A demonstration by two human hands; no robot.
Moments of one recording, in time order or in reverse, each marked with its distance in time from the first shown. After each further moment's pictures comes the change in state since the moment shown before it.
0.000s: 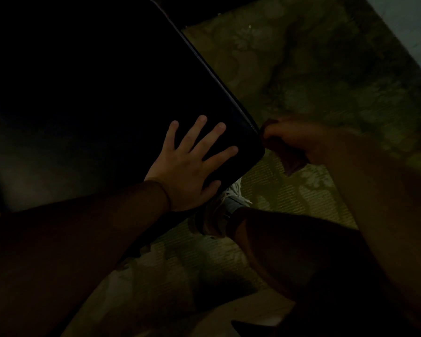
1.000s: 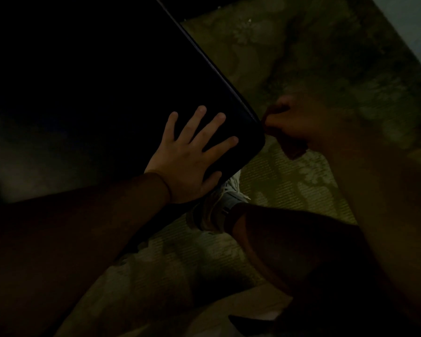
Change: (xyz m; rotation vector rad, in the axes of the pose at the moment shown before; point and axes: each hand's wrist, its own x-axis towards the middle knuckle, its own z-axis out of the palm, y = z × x) left_hand 0.006 0.002 -0.001 -0.005 0.023 -0.030; right_hand 0.002 -0.008 -0.013 -0.241 0.158 -0.319
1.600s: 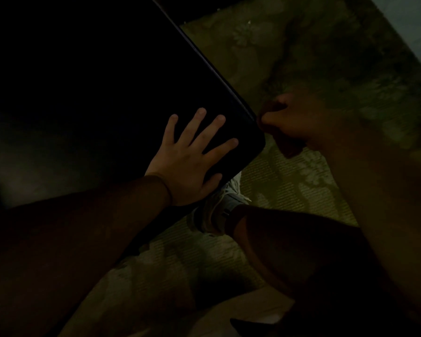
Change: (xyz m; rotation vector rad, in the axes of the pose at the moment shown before) left_hand 0.001 0.000 0.001 -0.007 -0.002 -0.003; right_hand 0.004 -0.003 0.003 0.035 0.049 -0.031
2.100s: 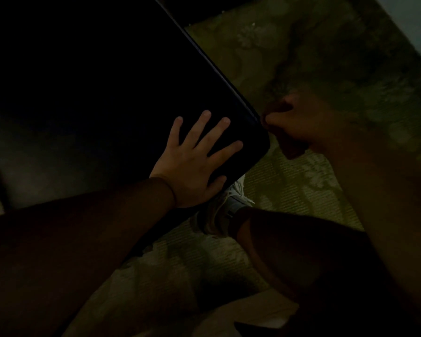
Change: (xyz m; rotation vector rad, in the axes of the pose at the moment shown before) left_hand -0.001 -0.001 0.000 -0.019 0.000 0.006; right_hand 0.004 0.001 0.000 0.045 0.000 -0.011
